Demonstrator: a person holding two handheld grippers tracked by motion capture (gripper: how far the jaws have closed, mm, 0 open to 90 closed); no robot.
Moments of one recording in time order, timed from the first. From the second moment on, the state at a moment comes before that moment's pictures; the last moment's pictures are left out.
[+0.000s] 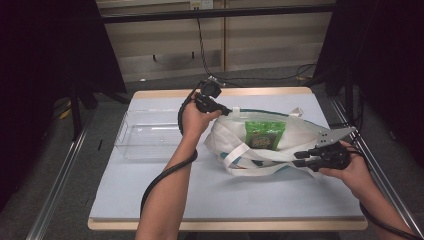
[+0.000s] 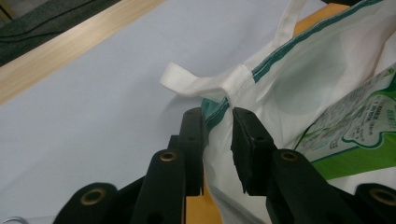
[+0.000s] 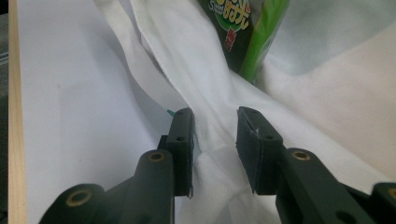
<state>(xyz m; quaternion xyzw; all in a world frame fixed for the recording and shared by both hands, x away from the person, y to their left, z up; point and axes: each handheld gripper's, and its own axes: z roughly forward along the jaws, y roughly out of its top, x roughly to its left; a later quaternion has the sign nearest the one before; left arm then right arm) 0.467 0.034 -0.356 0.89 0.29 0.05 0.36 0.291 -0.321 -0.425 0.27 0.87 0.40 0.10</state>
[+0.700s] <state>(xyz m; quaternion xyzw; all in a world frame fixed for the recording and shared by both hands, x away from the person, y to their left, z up) 0.441 0.034 -0.328 0.89 0.25 0.05 0.38 0.301 -0.324 -0.387 0.28 0.86 0.41 0.12</state>
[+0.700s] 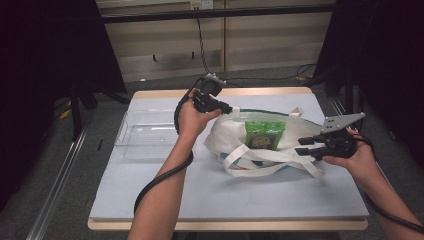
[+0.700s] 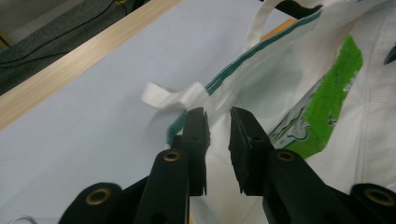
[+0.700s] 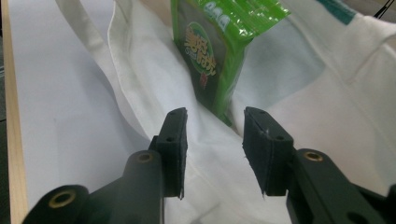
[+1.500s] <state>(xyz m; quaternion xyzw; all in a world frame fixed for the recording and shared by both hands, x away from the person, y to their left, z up) 0.414 0.023 -0.347 0.90 0.22 0.02 0.37 0.330 -0.329 -0.368 0.32 0.84 0.41 0.12</state>
